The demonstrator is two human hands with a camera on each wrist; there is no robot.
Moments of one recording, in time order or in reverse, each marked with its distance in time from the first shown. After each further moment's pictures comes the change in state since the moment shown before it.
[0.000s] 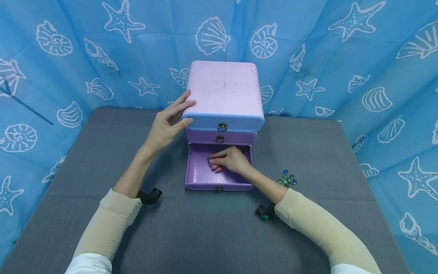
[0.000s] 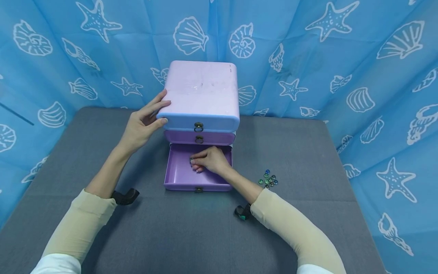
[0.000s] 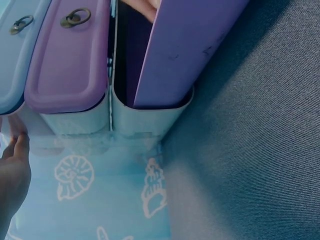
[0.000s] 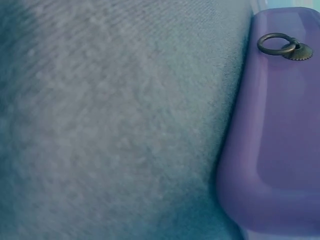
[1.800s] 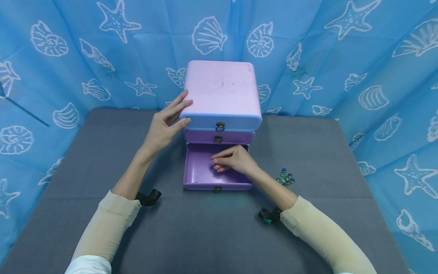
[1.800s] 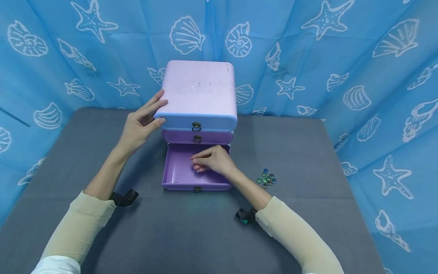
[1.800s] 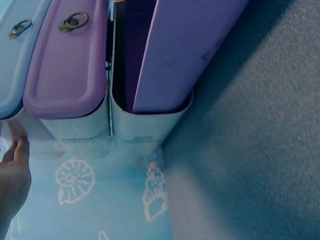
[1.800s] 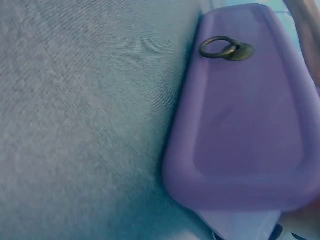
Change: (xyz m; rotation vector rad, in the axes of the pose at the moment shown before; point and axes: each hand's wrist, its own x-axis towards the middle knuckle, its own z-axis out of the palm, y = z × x) left_hand -0.001 0.000 0.005 -0.024 0.054 0.002; right_hand -0.027 -0.016 -0.014 0.144 -0.013 -0.002
